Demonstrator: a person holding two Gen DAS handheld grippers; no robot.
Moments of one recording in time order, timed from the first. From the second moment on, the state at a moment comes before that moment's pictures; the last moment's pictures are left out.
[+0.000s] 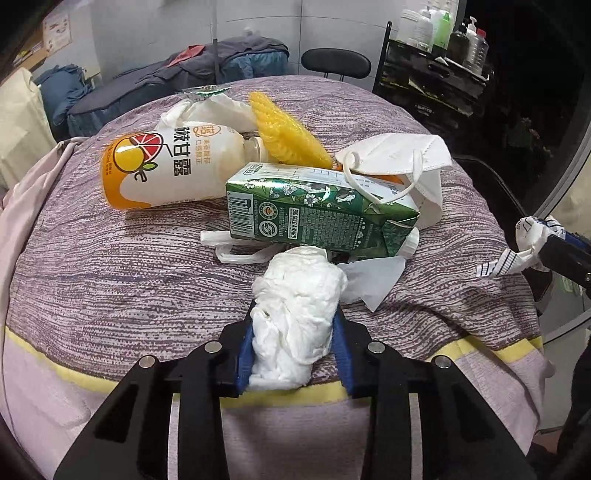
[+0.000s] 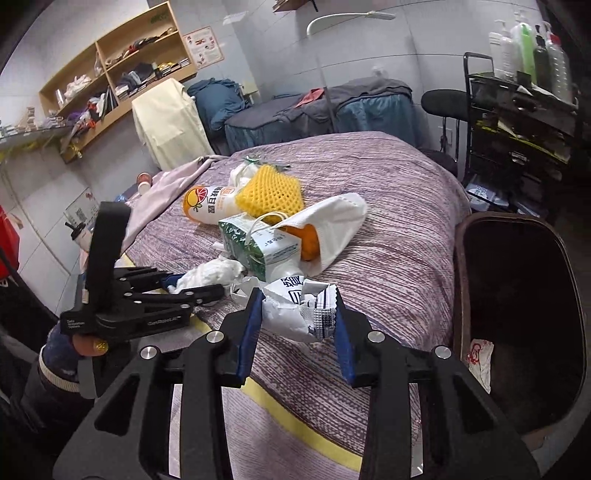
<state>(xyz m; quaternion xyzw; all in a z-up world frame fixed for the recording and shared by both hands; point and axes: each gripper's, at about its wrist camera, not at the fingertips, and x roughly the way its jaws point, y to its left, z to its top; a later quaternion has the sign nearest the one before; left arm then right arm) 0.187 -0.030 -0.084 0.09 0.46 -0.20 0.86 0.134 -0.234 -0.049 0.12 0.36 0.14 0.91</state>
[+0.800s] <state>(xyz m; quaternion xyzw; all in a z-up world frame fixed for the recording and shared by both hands) 0.112 -0.092 -0.029 0.02 0.36 -0.29 0.89 0.081 -0.320 -0.049 0.19 0.30 0.05 0.93</state>
